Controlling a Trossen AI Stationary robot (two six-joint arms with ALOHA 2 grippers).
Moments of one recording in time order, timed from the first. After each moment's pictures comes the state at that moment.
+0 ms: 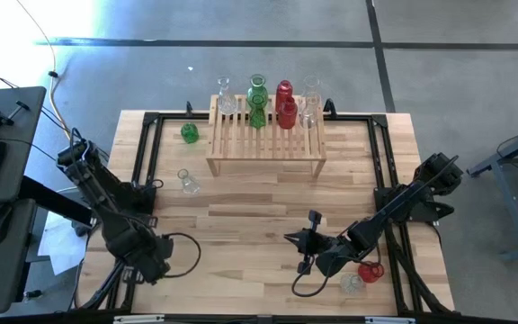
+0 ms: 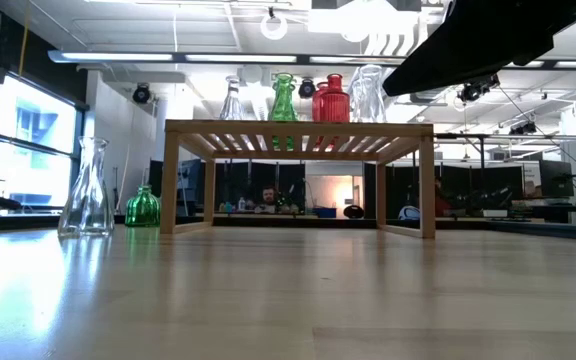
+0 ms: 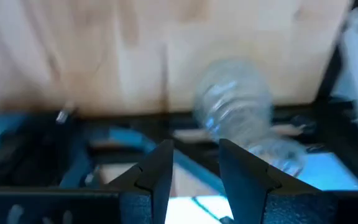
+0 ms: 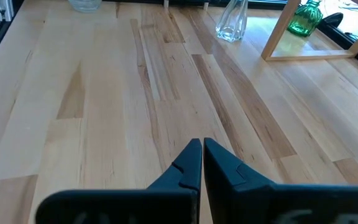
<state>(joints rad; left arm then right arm) -0.90 1.44 1.19 -1.42 0.20 -0.83 0.66 1.64 0.88 0.03 0.79 0.44</state>
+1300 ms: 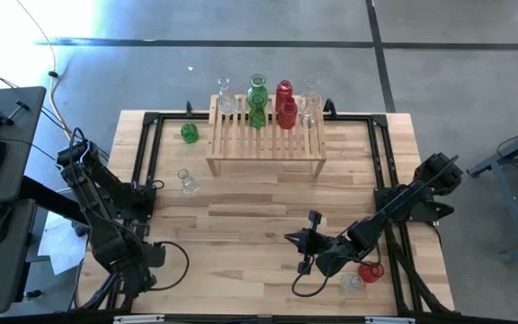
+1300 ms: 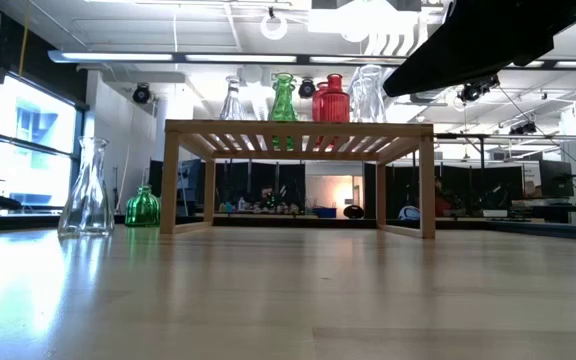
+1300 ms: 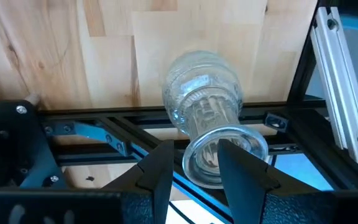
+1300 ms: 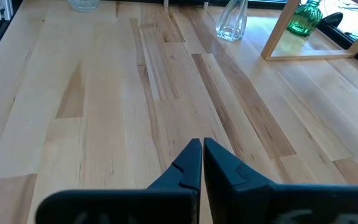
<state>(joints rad) -1.02 1.44 1.19 -1.34 0.20 -0.99 0.66 1.64 0.88 0.02 0.79 0.44</state>
